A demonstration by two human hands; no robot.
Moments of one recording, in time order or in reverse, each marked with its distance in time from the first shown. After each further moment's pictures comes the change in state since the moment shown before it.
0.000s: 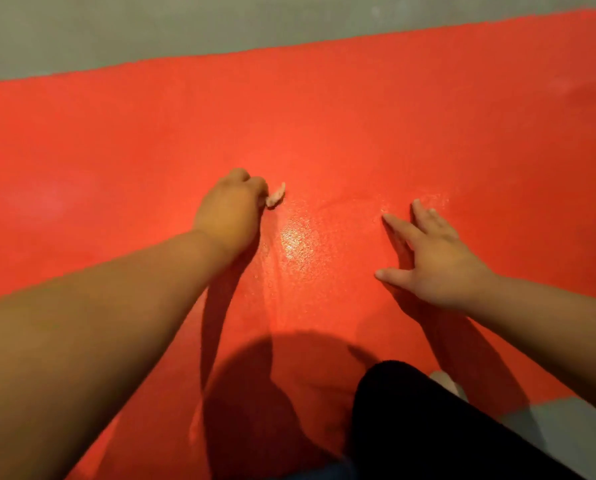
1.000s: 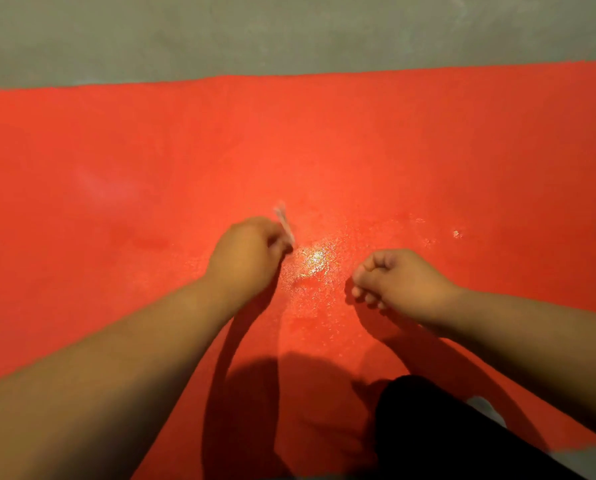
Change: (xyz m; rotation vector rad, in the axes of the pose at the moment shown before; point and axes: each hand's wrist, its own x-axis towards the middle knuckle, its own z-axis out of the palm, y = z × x) left_hand -0.073 -0.026 -0.032 -0.280 0.013 -0.217; right_hand -0.004 -0.114 -0.002 0.854 -0.240 0.050
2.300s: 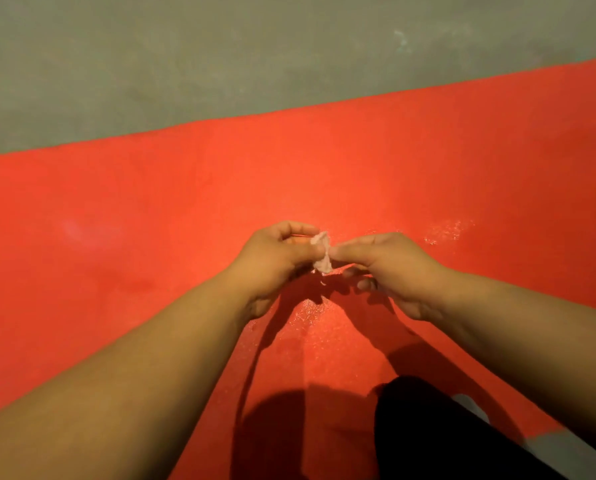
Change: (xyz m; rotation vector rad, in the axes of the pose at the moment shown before) left_hand 0.016 0.091 -0.026 -1.175 -0.337 -0.464; right_hand -0.019 -0.043 -0.027 0.377 0.076 0.044
